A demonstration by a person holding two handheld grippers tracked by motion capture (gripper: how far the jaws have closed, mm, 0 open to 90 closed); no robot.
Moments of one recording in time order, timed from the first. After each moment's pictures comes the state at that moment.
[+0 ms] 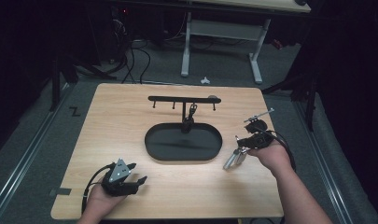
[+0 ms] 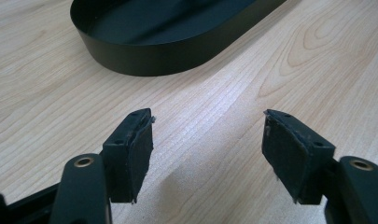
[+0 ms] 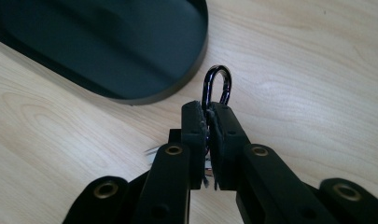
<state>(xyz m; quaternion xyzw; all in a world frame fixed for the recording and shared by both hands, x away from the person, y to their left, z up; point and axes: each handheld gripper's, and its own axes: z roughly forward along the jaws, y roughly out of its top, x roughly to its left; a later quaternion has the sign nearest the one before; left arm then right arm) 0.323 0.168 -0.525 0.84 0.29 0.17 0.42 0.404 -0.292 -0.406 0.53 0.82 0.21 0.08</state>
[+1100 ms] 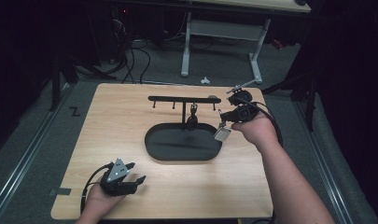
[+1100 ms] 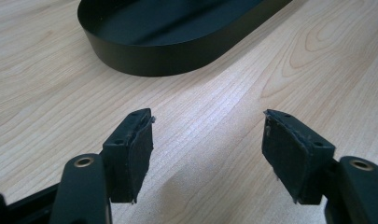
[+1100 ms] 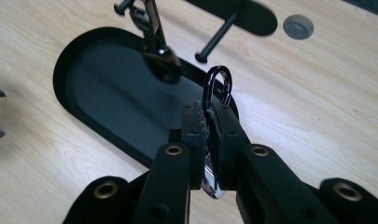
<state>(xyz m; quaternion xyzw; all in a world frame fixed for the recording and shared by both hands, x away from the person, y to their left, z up) 0.323 0.171 -0.524 0.84 0.30 0.17 0.43 0.435 -0.227 -0.322 0.49 0.83 0.25 0.12</state>
